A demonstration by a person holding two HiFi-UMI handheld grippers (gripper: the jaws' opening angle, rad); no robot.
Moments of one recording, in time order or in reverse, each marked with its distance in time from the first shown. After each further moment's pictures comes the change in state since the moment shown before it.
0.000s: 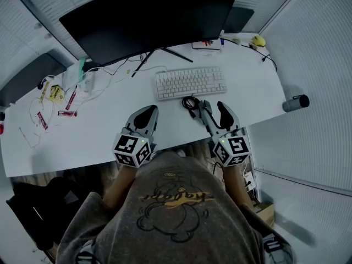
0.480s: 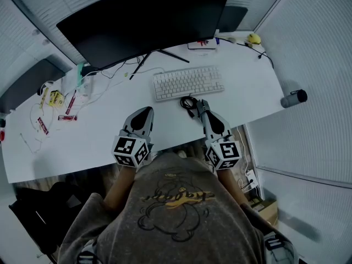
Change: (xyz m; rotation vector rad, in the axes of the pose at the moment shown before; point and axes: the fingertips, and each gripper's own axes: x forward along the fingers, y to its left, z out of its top) left arm -0.005 0.009 -0.007 0.036 -0.010 0.026; right arm -0.013 0.007 -0.028 0.003 -0.011 -0.067
